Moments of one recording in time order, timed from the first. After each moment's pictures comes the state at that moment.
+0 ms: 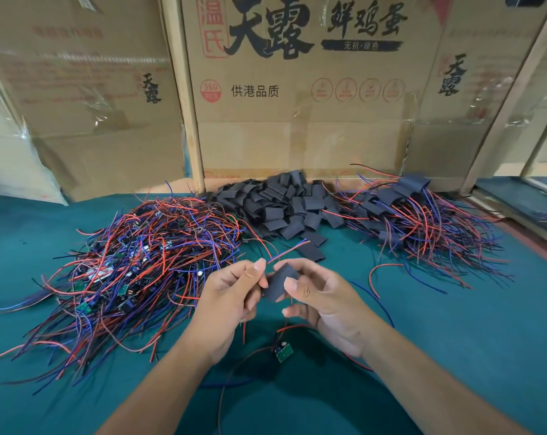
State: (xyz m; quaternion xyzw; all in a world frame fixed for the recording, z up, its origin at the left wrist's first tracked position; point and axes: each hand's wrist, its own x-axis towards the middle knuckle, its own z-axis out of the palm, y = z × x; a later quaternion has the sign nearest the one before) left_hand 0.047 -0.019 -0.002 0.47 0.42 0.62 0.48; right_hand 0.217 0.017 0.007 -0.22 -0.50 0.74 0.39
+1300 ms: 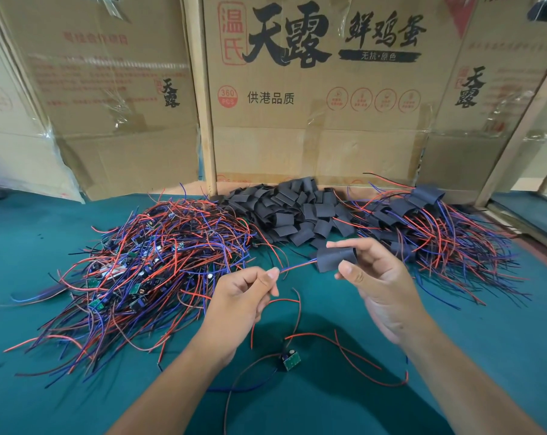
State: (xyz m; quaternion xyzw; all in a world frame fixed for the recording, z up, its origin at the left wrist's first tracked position) left_hand 0.044 -0.017 -0.002 0.50 0.47 0.59 0.42; right_hand 0.258 0.049 0.016 -0.23 -0.62 0.52 0.53
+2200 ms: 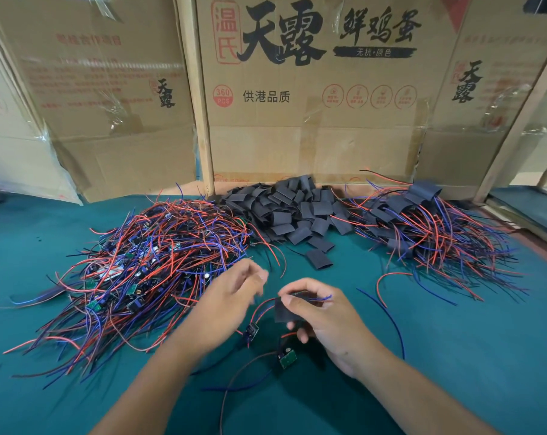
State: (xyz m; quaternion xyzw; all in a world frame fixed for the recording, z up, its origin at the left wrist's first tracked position) left_hand 0.026 -0.018 0.006 0.62 0.55 0.46 0.32; right_hand 0.209 0.017 -0.014 -0.36 -0.57 0.62 0.40
